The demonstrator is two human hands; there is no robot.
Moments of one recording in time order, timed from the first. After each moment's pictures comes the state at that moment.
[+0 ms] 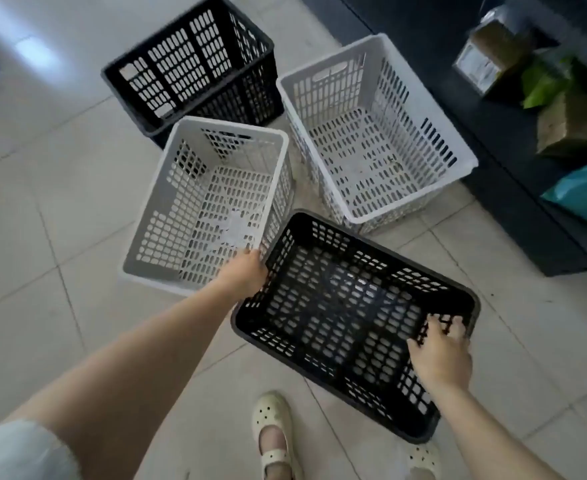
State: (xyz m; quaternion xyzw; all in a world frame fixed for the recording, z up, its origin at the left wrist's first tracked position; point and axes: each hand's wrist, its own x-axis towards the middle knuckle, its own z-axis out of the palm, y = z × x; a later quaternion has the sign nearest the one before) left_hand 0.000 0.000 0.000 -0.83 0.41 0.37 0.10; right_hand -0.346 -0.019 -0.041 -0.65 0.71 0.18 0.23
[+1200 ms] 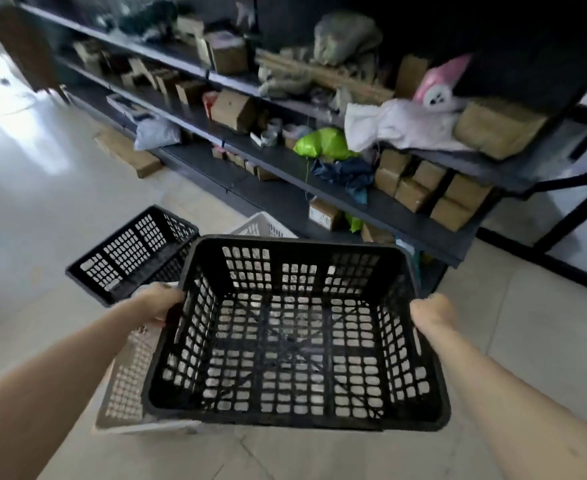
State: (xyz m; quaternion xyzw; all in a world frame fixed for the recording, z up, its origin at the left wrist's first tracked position) left_hand 0.013 -0.026 0.341 -0.84 0.36 0.39 -0.08; right_hand -0.436 -0.072 0.297 -0.41 0.85 -0.14 0.29
